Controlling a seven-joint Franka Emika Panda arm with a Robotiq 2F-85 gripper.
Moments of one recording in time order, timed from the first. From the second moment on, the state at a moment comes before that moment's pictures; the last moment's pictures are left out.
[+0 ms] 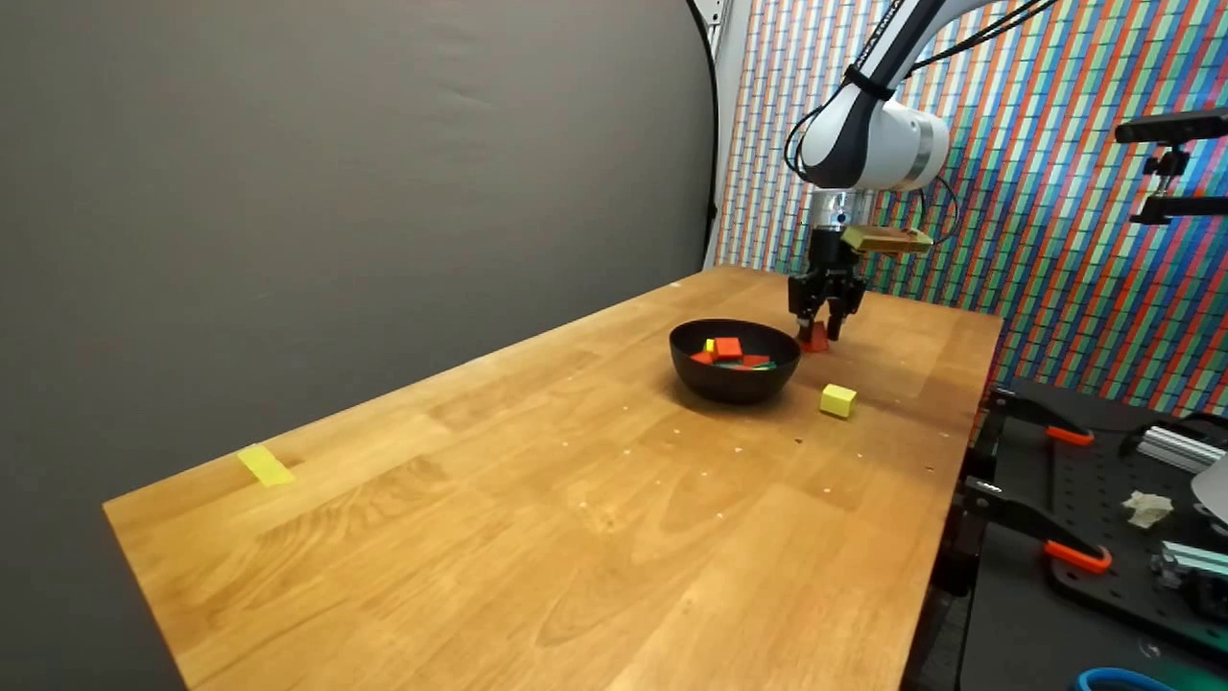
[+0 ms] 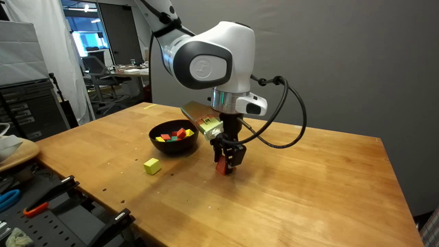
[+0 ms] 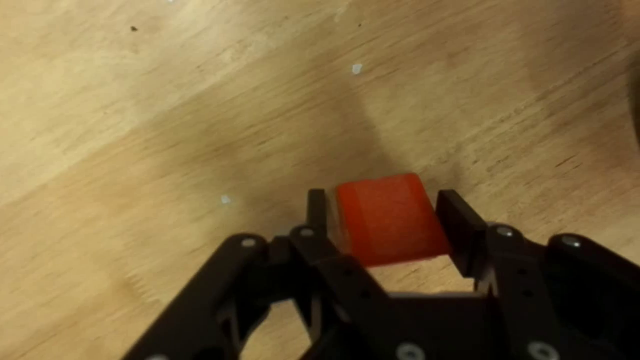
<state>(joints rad) -0.28 0.45 -0.09 -2.27 0.26 2.61 -0.13</state>
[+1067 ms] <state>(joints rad) 0.01 0.14 0.05 -2.44 0.25 2.70 0.12</state>
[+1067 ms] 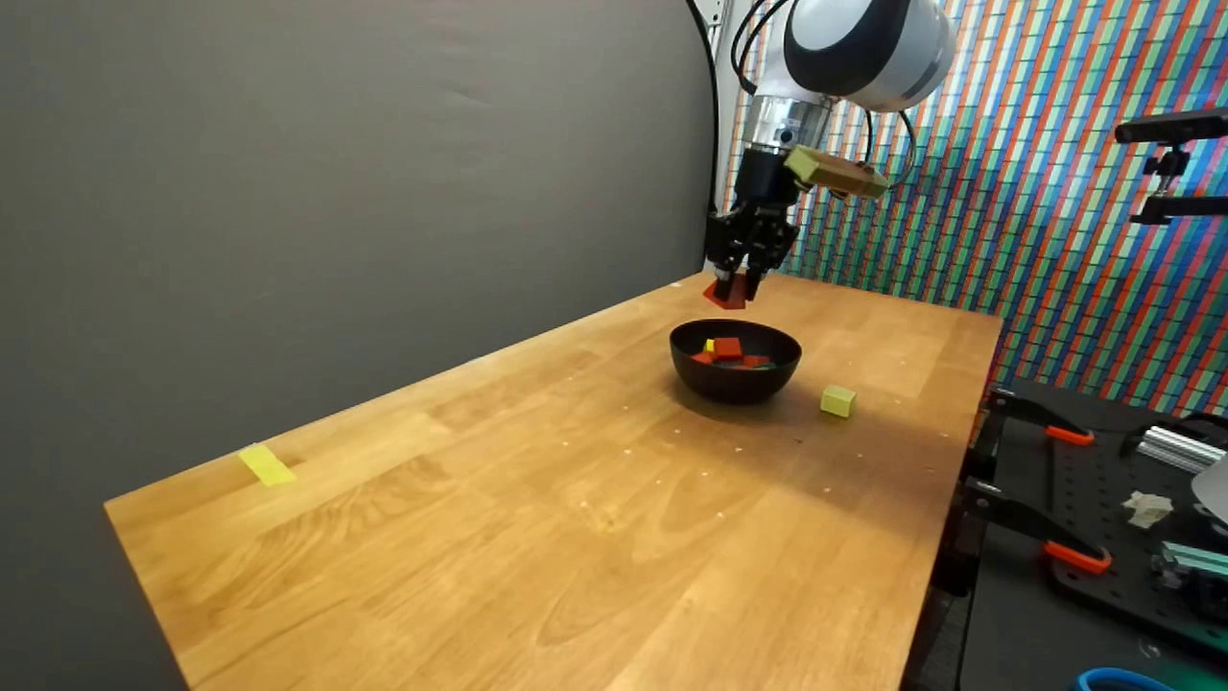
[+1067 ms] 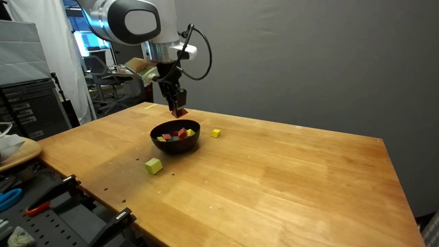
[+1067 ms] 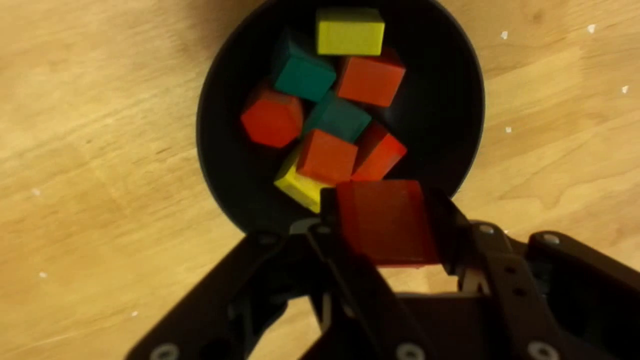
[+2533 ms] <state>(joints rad) -0.06 -0.11 -0.07 -2.62 0.12 2.40 0.02</state>
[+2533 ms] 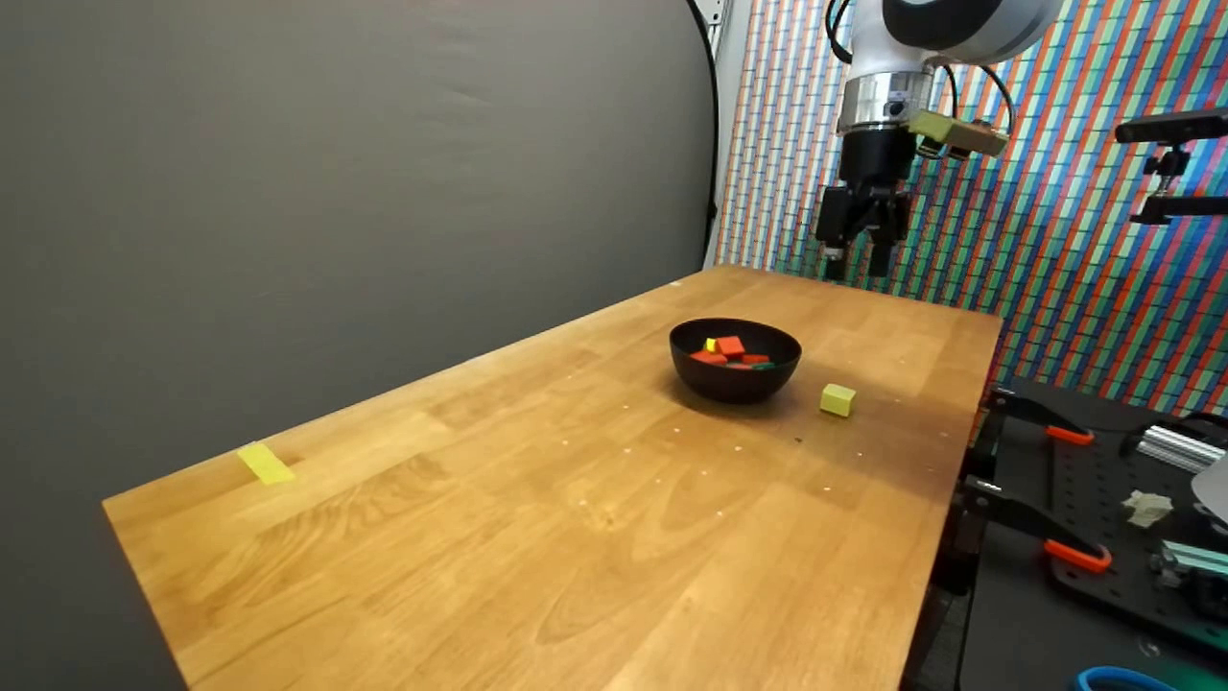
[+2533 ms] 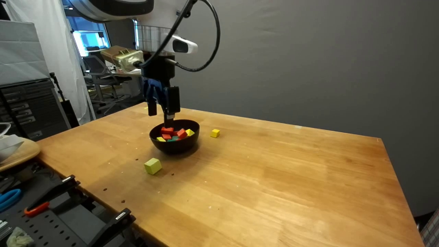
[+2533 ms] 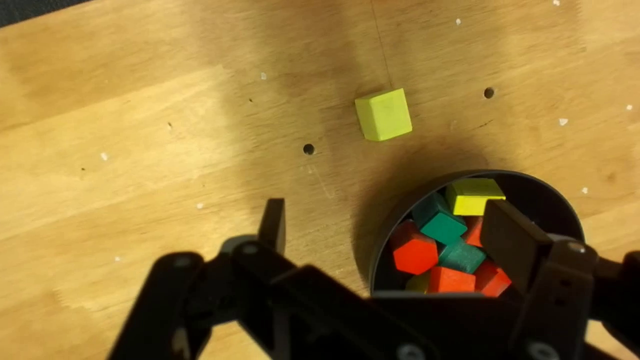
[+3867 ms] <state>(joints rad) 0.00 0.18 0.03 -2.76 0.16 2.87 -0.05</state>
